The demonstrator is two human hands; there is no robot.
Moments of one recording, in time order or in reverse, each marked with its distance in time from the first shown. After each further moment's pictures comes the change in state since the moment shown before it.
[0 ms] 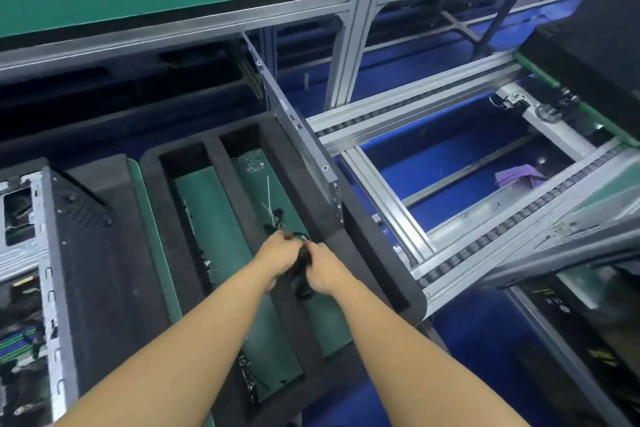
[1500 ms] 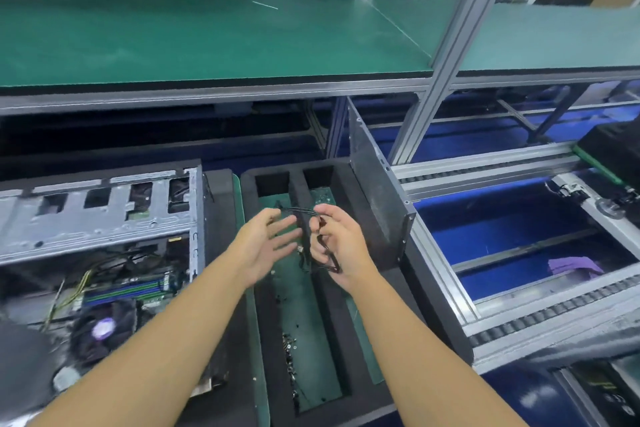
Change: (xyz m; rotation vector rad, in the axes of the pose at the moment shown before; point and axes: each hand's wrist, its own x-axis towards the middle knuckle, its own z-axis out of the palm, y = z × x) left_hand -0.095 -0.011 -0.156 -0.982 0.002 0.180; right_hand -0.067 -0.159 -0.011 1.350 -0.055 -0.450
